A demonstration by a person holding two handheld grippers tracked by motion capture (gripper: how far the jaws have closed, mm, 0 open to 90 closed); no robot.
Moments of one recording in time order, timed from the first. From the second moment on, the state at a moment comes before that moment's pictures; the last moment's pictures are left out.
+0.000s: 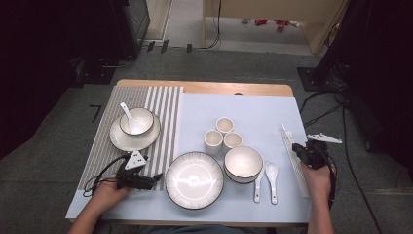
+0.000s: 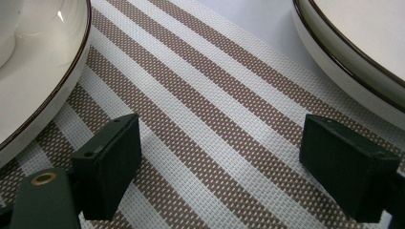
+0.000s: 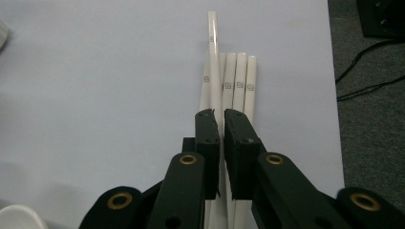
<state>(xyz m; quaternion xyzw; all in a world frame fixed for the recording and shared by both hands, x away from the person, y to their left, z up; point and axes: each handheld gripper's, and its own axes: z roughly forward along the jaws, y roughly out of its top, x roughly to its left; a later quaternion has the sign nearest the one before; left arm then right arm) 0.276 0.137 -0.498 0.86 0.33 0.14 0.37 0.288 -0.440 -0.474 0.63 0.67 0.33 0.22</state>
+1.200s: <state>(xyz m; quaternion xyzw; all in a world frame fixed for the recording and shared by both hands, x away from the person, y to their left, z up) 0.272 0.137 -0.498 0.85 0.34 0.14 0.37 0.298 -0.431 -0.452 0.59 0.70 0.36 0.18</state>
